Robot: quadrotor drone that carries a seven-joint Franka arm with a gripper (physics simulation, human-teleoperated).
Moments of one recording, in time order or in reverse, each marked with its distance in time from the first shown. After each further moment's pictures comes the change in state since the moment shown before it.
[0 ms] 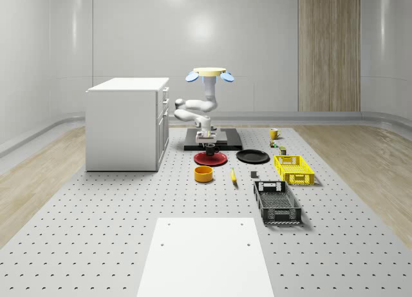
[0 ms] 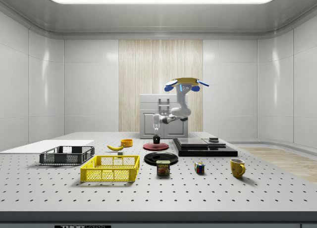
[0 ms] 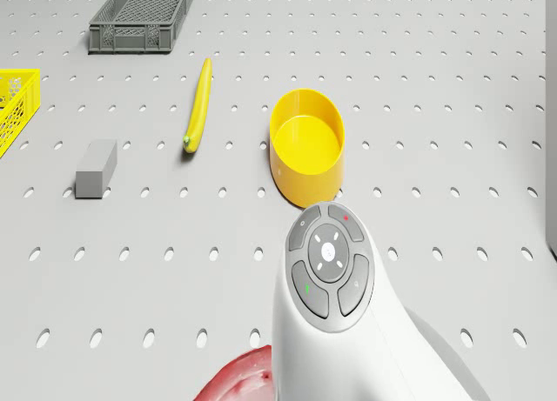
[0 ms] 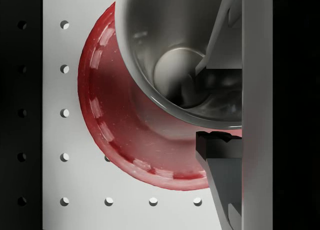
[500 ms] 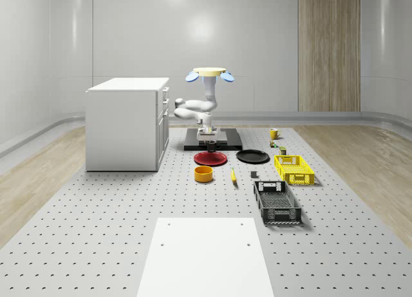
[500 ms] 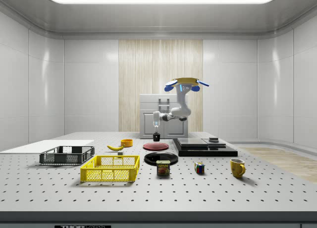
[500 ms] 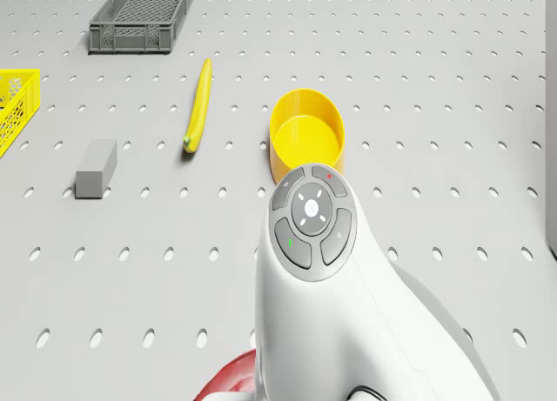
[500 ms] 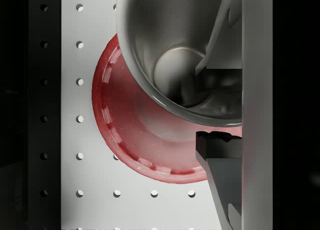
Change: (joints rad) arm -0.003 0.011 0.117 -0.041 0.107 -0.058 0.030
